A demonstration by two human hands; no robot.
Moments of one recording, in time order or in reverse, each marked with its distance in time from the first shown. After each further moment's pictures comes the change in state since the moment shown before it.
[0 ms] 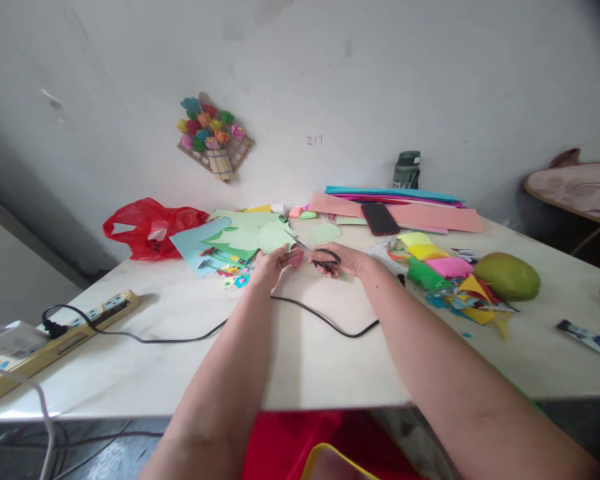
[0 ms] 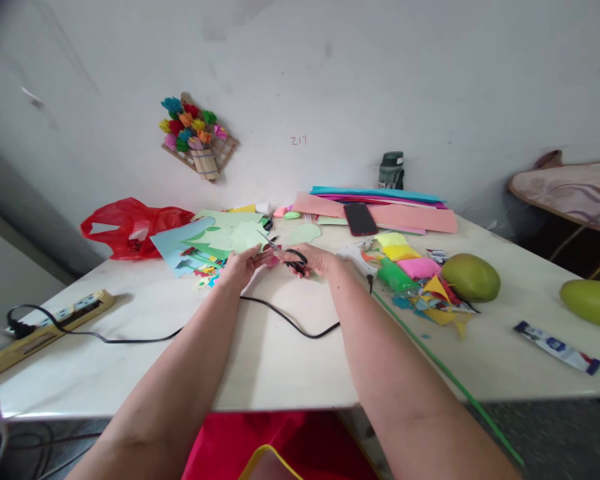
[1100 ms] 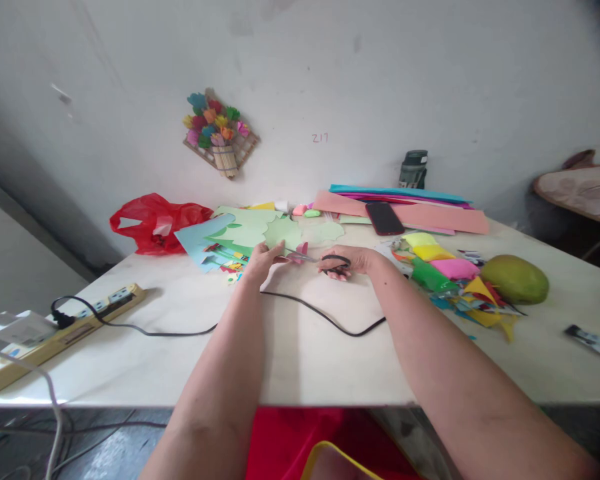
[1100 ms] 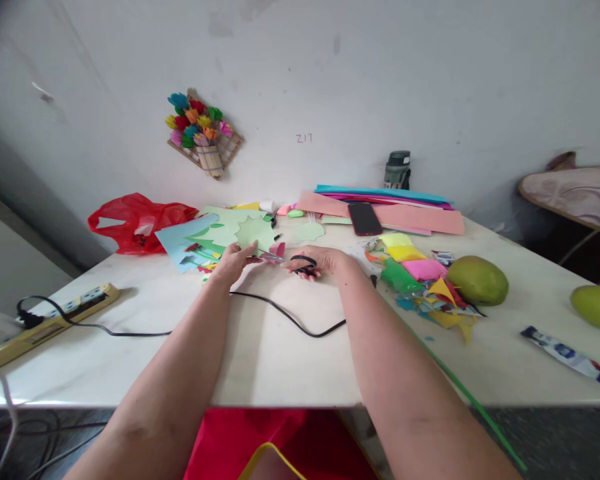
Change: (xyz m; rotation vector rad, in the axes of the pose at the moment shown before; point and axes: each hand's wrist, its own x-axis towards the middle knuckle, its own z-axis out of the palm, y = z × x) left_hand 0.005 0.015 -0.023 0.373 -0.087 0.096; right_hand -0.007 -0.007 -0.008 -0.164 -0.191 0.105
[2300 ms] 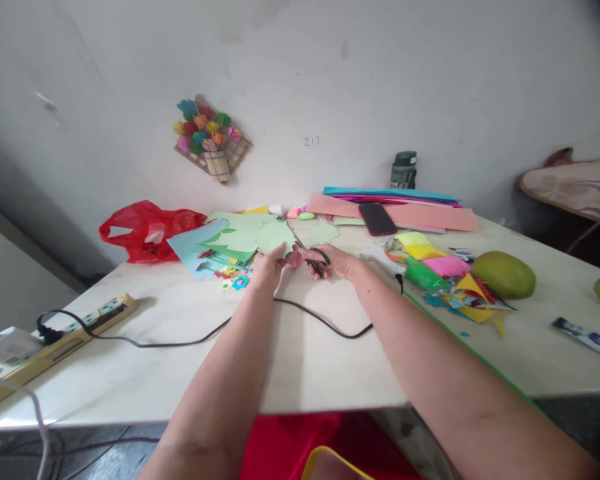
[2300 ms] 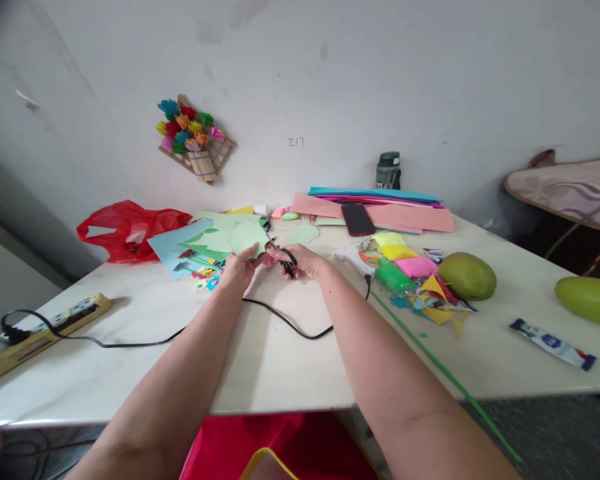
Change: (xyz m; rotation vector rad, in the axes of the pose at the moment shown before) left_hand 0.002 -0.011 0.034 -0.402 0.231 0.005; right_hand 0.020 0.003 0.019 0.253 0.348 -0.121
